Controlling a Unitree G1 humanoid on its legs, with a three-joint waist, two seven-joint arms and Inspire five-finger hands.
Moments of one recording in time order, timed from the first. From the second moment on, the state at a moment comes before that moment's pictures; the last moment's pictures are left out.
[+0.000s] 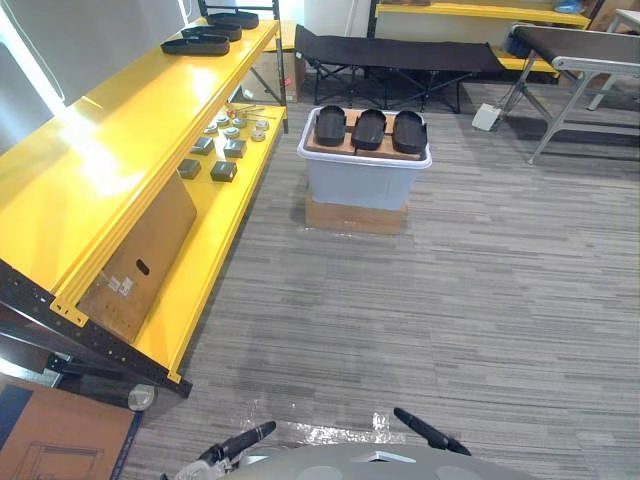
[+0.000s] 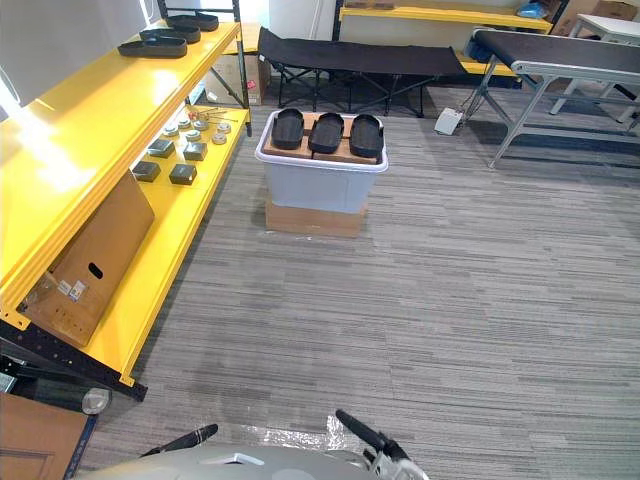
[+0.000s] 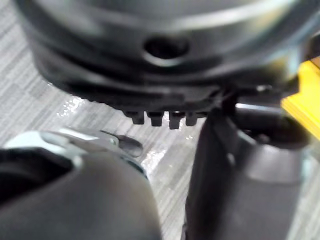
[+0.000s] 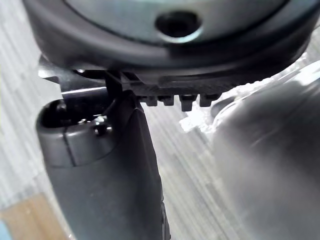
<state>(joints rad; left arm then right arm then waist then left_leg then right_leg) 0.12 0.16 0.08 1.03 -0.43 0.17 -0.09 0.06 -0.09 -0.25 1.07 0.40 0.08 0.10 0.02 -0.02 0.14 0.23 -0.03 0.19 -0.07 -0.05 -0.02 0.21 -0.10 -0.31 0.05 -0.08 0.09</state>
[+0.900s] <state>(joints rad) 0.12 0.13 -0.02 0.89 -0.43 0.07 -0.09 0.03 -0.07 -0.15 0.97 0.41 0.00 0.08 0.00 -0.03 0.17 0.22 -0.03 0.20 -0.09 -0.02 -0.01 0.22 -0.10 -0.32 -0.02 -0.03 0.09</state>
